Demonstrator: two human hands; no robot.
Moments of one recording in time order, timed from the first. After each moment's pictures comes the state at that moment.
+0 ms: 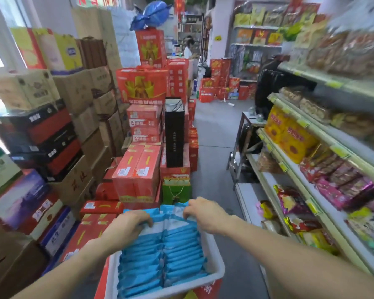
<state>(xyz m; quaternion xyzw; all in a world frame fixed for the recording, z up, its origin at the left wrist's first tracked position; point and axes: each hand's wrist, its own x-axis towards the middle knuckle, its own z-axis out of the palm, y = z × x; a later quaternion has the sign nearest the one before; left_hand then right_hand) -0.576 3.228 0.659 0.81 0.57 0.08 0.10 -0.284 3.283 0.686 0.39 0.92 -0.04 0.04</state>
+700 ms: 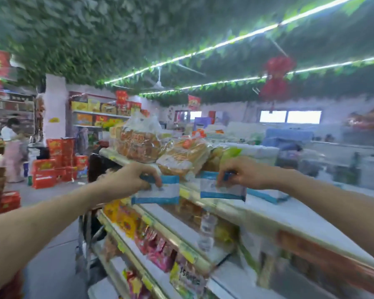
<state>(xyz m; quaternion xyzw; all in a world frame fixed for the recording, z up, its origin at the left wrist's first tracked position) -0.042 3.305 1.050 0.92 0.18 0.24 0.26 0.242 3.079 1.103 0.71 0.70 0.07 -0.12</state>
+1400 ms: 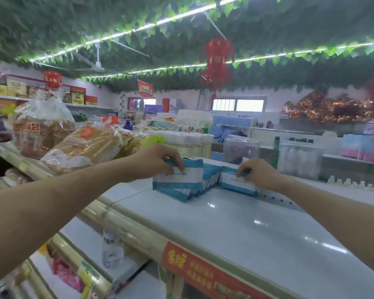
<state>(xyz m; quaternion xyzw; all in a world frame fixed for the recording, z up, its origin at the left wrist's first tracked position) 0.302 3.153 1.087 0.93 0.05 0.18 0.33 0.575 2.905 1.051 0.87 0.45 0.14 -0.18</state>
